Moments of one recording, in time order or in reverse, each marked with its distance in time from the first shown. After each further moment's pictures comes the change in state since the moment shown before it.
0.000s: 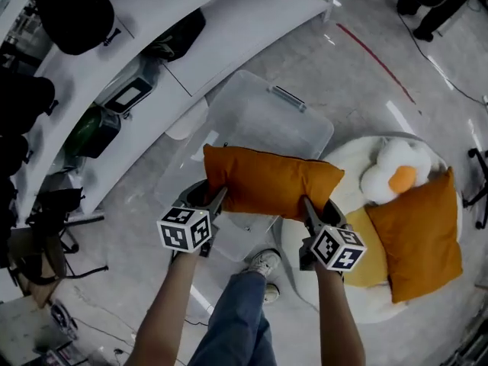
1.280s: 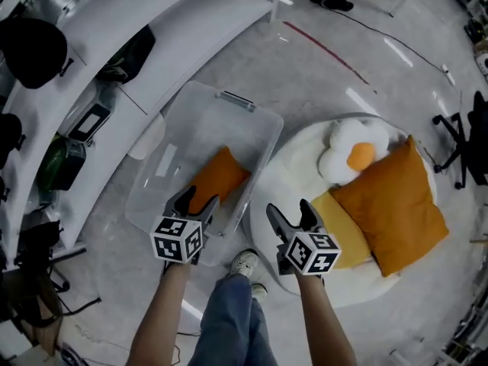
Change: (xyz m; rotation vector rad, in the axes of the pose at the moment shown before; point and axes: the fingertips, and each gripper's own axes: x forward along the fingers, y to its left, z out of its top) left arm 0.013 -0.070 0.001 0.174 0.029 -0.133; right arm -0.051 0.000 -0.008 -0.012 -0.078 -0.064
